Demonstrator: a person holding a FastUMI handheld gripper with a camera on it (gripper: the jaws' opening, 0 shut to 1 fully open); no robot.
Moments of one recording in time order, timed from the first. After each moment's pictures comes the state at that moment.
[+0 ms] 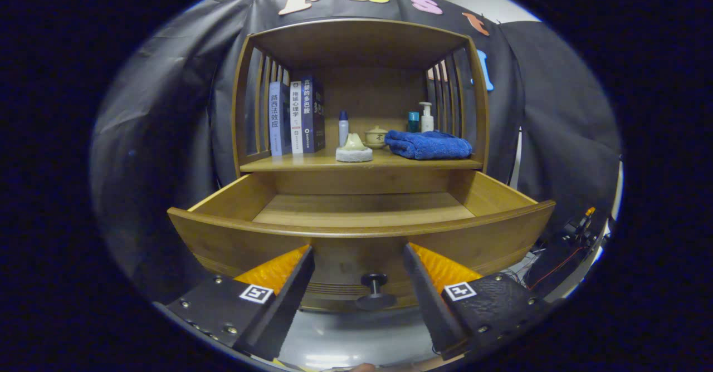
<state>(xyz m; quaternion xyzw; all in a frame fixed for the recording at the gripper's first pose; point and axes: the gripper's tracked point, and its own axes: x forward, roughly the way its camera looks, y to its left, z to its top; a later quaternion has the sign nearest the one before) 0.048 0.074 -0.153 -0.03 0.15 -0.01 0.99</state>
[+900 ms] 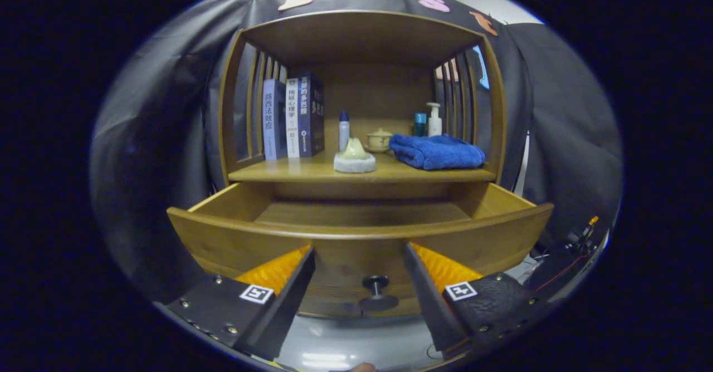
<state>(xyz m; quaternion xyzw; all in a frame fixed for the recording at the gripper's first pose) 0.102 0.078 -0.147 -0.04 0.16 0.00 0.99</state>
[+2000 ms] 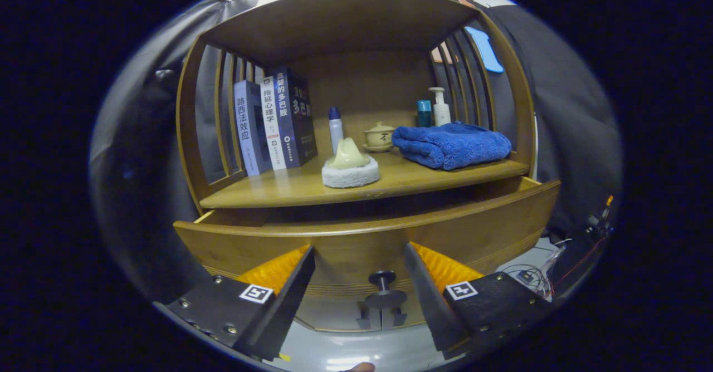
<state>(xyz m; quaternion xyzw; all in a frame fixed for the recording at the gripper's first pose) 0.120 0.078 -0.151 0.02 0.17 0.00 0.98</state>
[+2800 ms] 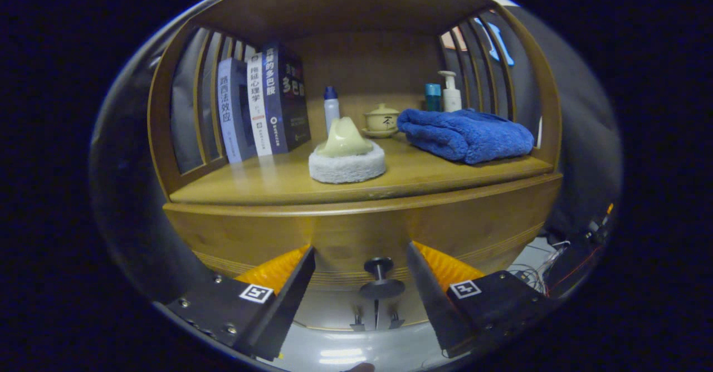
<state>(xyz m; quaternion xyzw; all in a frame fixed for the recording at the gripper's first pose) 0.117 0.078 -0.162 -0.02 0.22 0.00 0.98</state>
